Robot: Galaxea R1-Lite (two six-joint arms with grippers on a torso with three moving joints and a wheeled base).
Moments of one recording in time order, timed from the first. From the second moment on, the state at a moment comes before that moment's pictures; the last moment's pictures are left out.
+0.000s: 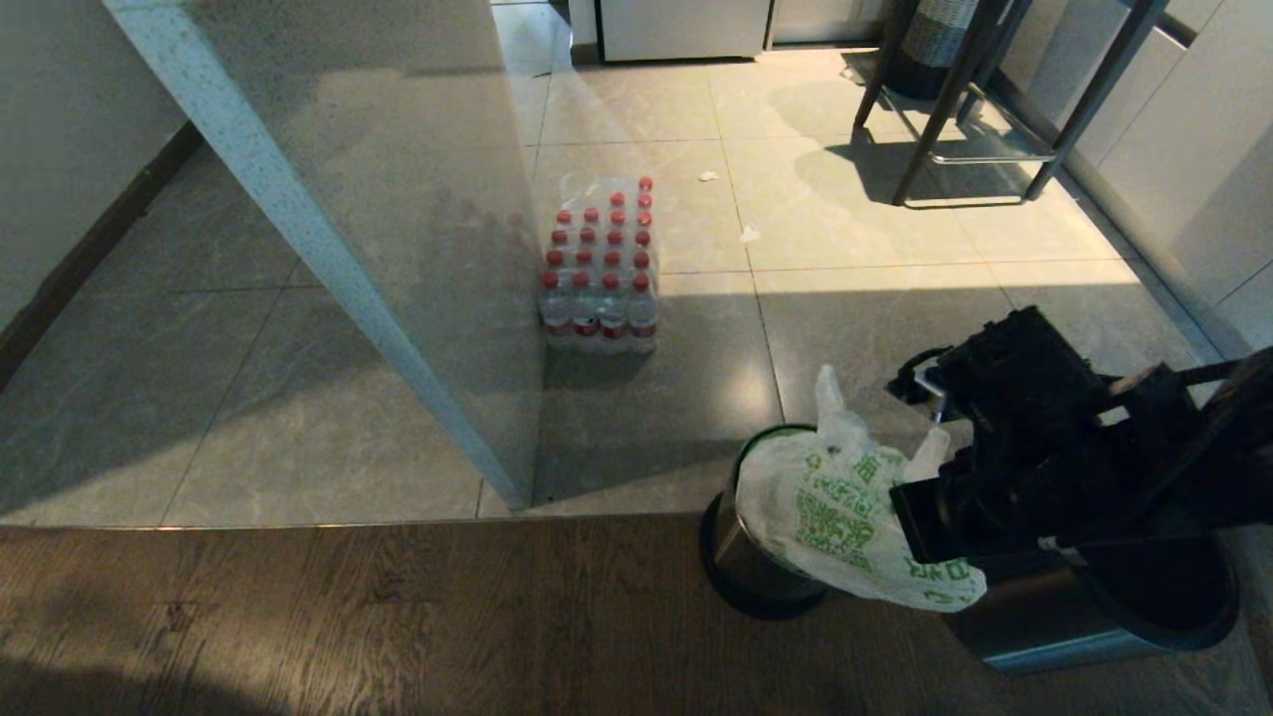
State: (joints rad) left arm 0.00 0.00 0.00 0.00 0.00 0.00; right arm 0.53 1.66 -1.01 0.29 -0.21 0.25
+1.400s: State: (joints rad) left arm 0.00 0.00 0.00 0.00 0.00 0.00; right arm 0.54 1.96 -1.08 0.06 -0.21 0.22
